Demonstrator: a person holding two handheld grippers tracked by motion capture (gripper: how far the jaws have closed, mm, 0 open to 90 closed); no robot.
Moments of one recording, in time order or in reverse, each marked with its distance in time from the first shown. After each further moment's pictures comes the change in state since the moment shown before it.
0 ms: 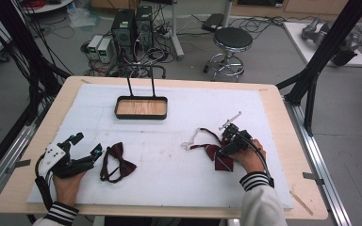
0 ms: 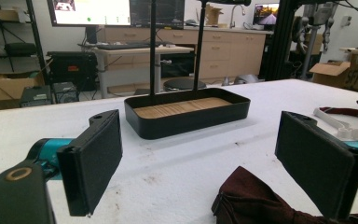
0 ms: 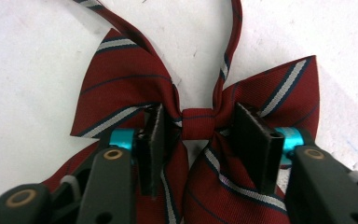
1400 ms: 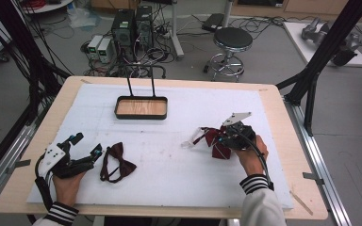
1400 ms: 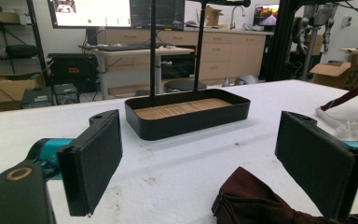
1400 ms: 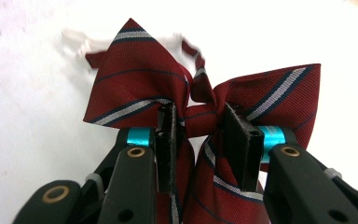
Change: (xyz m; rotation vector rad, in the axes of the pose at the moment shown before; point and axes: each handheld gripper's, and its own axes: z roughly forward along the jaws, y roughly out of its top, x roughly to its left) left arm 0.000 0.000 -0.001 -0.005 0.001 0.006; right arm 0.014 0.001 -0.036 -0.294 -0.141 -0.065
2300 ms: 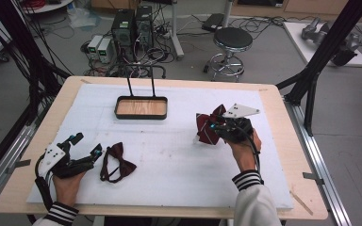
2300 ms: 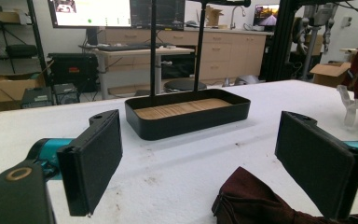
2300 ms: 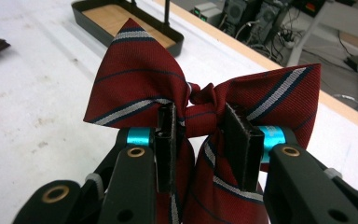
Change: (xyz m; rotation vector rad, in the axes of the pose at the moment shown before) left arm 0.000 0.000 0.000 0.001 0.001 -0.003; right arm 0.008 0.026 -0.018 -0.328 0.004 0.038
